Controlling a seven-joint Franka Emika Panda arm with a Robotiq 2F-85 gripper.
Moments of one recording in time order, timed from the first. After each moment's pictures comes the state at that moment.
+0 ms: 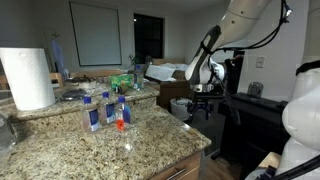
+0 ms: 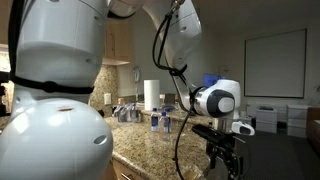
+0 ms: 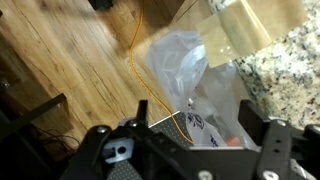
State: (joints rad) arm -0.16 0.16 -0.19 -2.45 0.09 2.51 0.17
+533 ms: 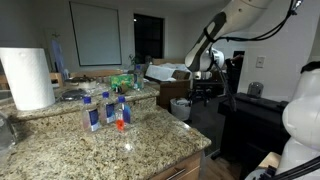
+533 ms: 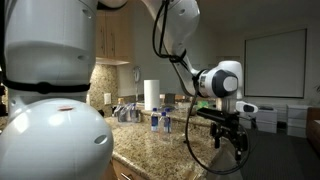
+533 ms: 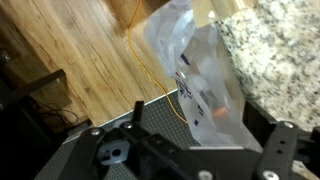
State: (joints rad) arm -0.15 0.06 -0.20 -2.37 0.03 2.41 0.17
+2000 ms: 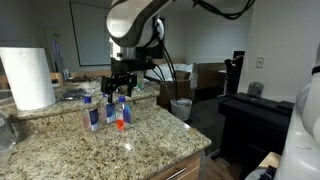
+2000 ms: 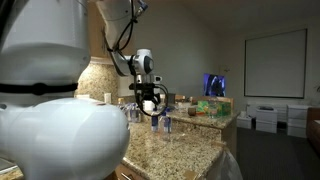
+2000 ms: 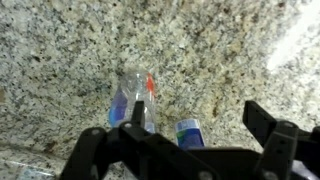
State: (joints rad) arm 0.24 0.00 0.24 -2.16 -0.04 2.34 0.19
